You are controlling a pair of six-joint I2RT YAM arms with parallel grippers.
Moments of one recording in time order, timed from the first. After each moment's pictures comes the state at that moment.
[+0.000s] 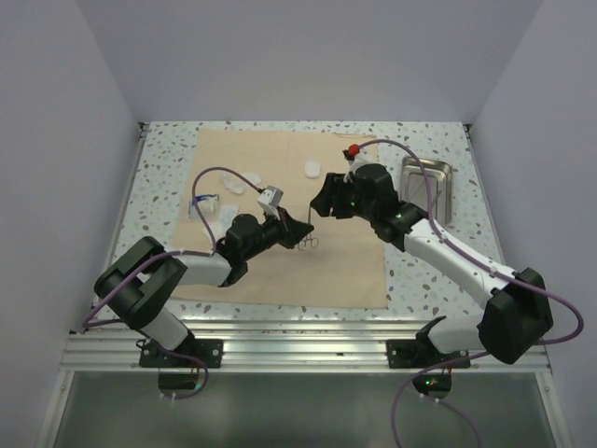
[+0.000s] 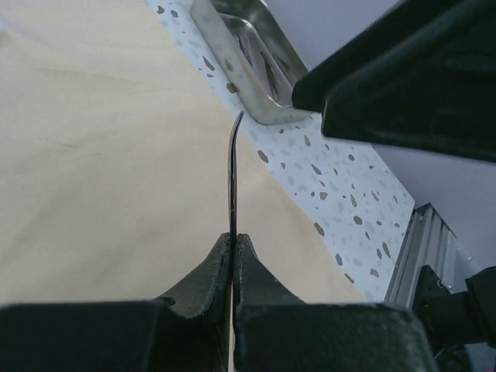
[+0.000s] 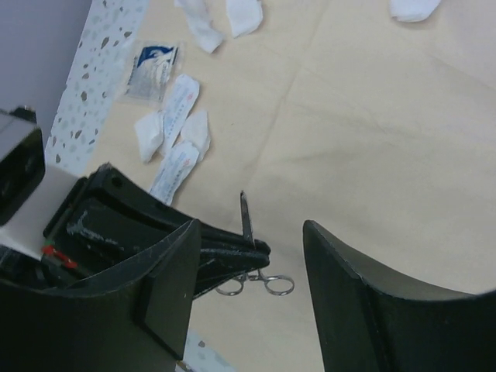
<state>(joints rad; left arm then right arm) -0.68 1.59 0.52 0.95 0.22 -0.58 0.60 1.36 1.05 -0.18 -0.04 0.52</state>
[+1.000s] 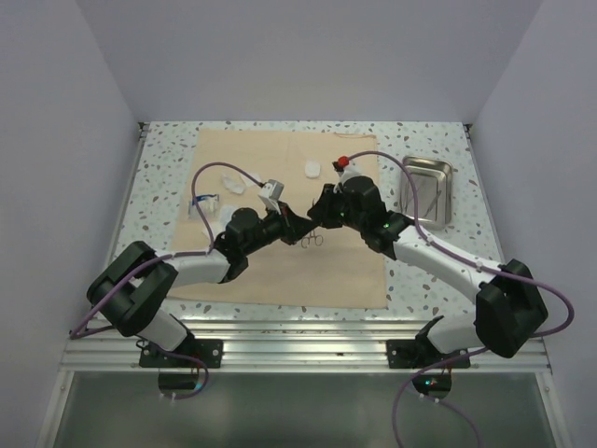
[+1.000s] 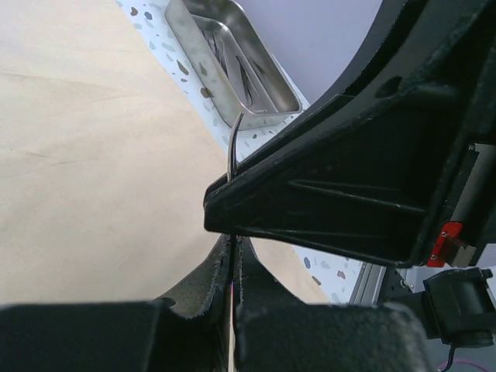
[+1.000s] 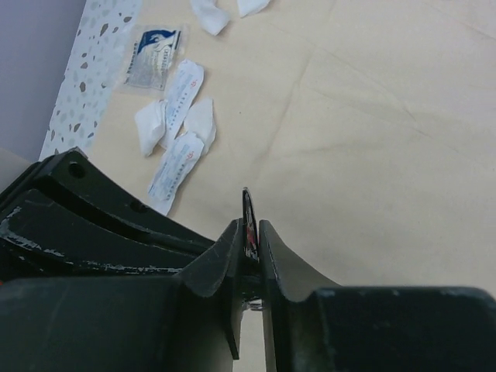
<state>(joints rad) -0.68 1.53 0.58 0.86 0.28 -0.65 0.68 1.38 0.94 -0.02 -0.04 0.57</state>
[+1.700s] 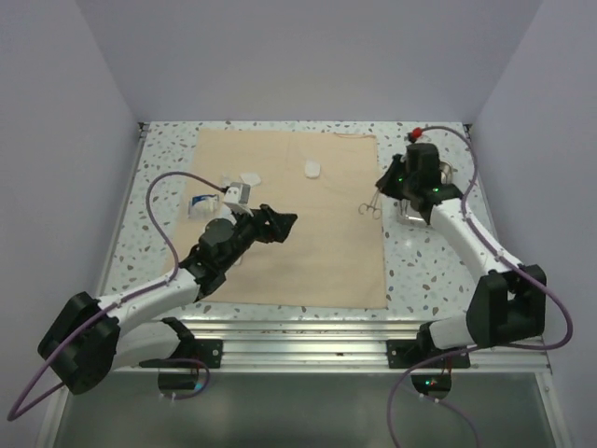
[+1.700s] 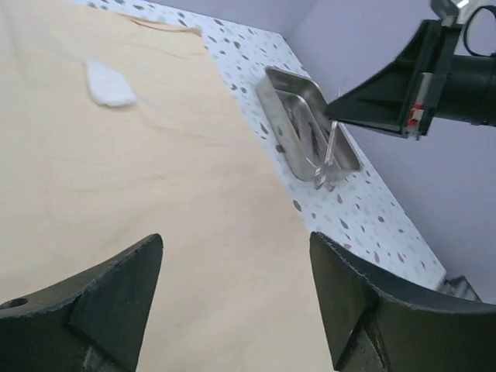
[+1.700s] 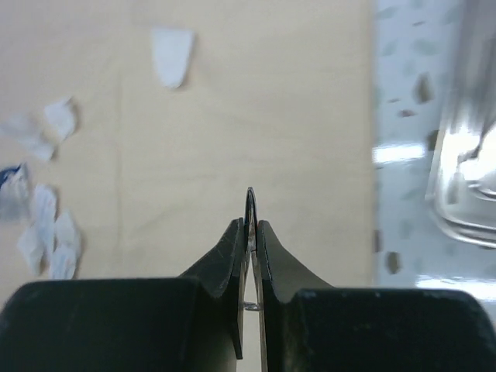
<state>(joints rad) -0.68 1.18 0.47 0.64 -0.02 -0.58 0.31 1.39 1.06 -0.28 0.00 0.52</state>
